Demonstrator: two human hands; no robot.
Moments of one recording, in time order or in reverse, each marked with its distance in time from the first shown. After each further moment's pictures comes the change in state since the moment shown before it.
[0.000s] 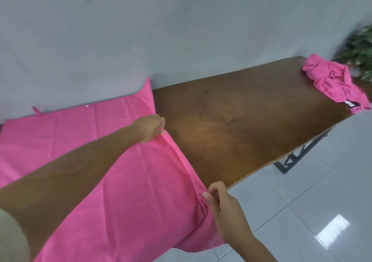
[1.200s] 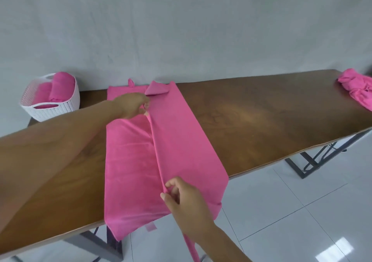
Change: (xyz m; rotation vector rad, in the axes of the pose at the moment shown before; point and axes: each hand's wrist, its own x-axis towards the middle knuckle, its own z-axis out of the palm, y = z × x) left_hand -0.311 -0.205 -0.078 0.063 0.102 -0.110; right_hand -0.161 -0.222 0.252 0.012 -0.169 -0.267
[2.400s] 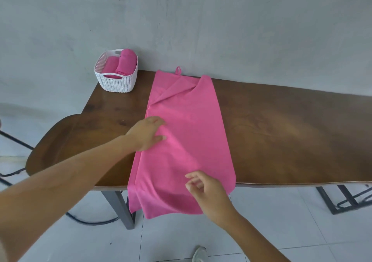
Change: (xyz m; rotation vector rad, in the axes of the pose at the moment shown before) left_hand -0.163 -0.008 0.103 -0.153 0.063 -0.320; right_hand 0.014 -0.002 0.016 0.025 -0.264 -0.001
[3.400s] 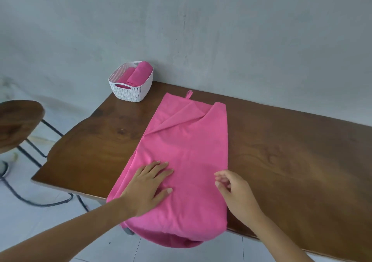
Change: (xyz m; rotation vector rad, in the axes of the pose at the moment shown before) left_hand -0.060 0.111 0.074 0.064 0.062 -0.187; right_hand 0.112 0.097 -0.134 -0.185 -0.032 -0.222
